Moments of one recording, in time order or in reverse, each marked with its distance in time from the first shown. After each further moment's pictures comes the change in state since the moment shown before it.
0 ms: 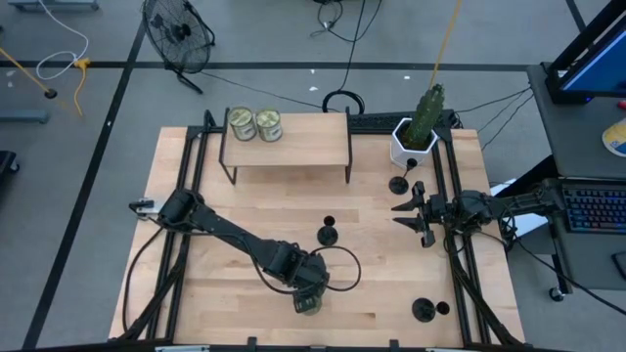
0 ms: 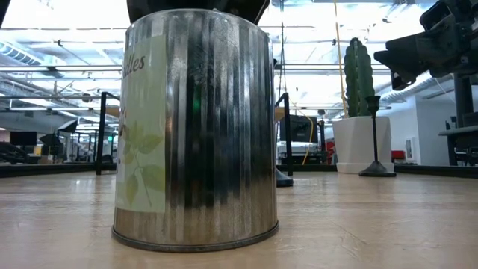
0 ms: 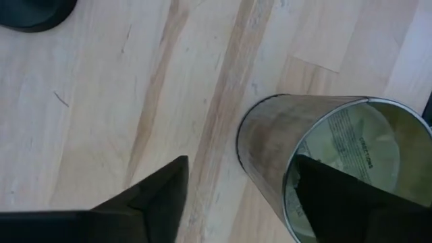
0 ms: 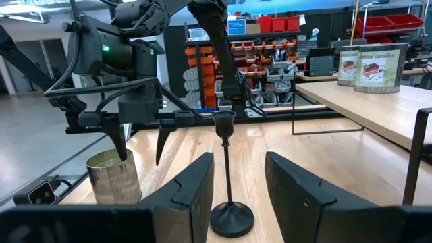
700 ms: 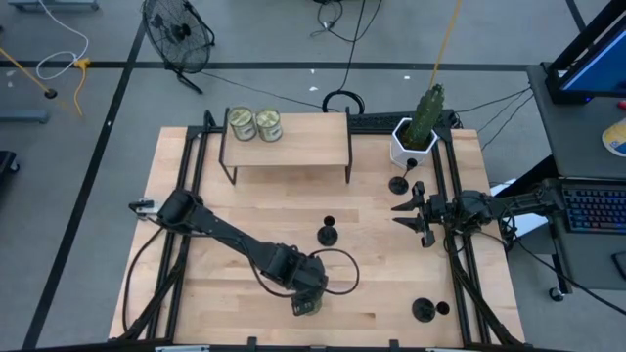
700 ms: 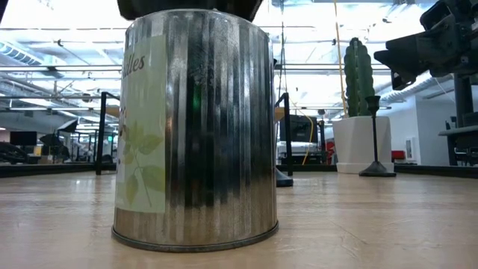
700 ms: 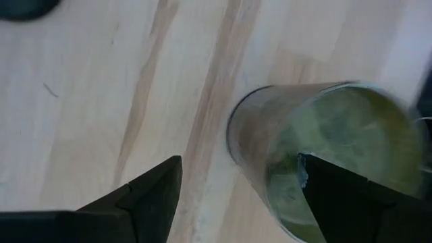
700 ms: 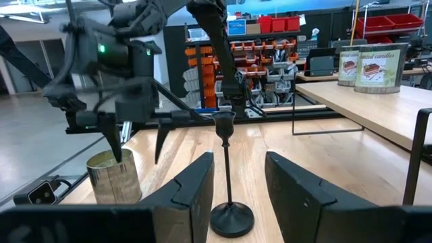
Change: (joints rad) left arm -0.015 -0.003 0.000 -0.004 0.002 -0.015; right arm 0.000 0.000 0.000 0.000 0.000 0.000
